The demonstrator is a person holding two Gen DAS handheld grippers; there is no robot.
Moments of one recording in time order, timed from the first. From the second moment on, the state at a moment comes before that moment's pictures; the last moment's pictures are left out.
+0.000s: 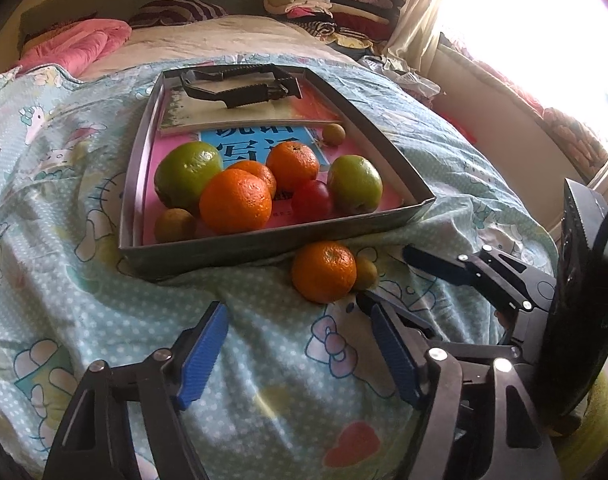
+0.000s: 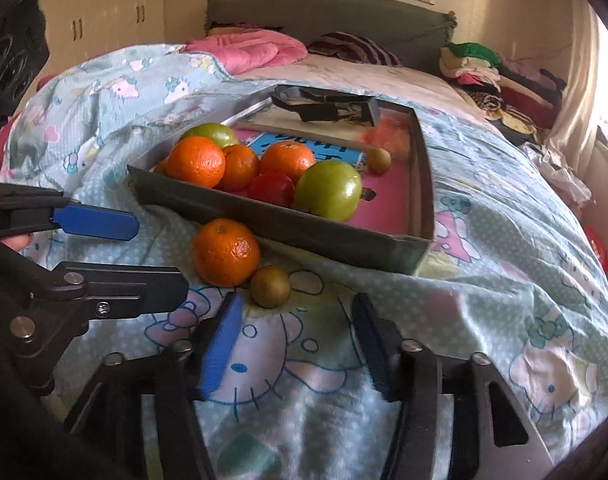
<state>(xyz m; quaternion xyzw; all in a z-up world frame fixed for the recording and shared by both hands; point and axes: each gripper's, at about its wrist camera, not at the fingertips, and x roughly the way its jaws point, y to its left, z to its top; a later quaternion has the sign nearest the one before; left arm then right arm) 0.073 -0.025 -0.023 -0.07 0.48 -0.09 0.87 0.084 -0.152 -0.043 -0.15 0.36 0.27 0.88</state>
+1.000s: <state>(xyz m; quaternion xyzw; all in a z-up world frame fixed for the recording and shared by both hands) 0.107 -0.046 -0.042 -0.07 0.49 -0.10 0.86 0.123 -0.186 -0.040 -0.06 0.37 0.27 0.89</state>
